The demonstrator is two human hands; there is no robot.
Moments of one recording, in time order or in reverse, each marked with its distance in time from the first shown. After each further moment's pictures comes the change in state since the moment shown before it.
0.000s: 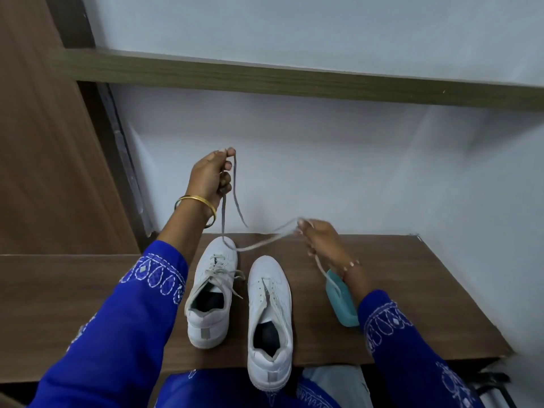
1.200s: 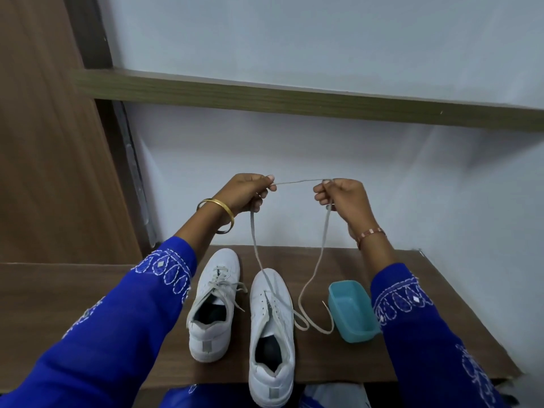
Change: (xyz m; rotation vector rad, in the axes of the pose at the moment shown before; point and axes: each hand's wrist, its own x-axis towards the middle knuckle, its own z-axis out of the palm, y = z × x) left_hand -0.005 0.008 0.025 0.457 -0.357 -0.077; right_hand 0.020 -0.081 -0.036 0.061 0.270 -0.184
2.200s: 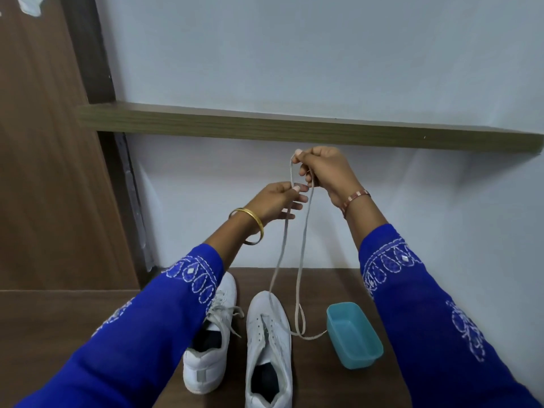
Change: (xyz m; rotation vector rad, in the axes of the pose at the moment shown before) left_hand 0.017 0.033 0.048 0.012 -0.120 0.089; right_hand 0.032 -0.078 0.007 0.008 -0.142 -0.140
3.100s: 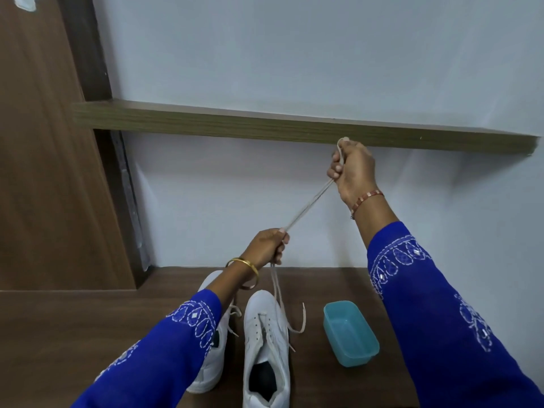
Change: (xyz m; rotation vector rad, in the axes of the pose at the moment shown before) left_hand -0.019 -0.083 0.016 -0.048 0.069 -0.087; right_hand 0.011 0.013 -0.025 0.587 0.362 0.094
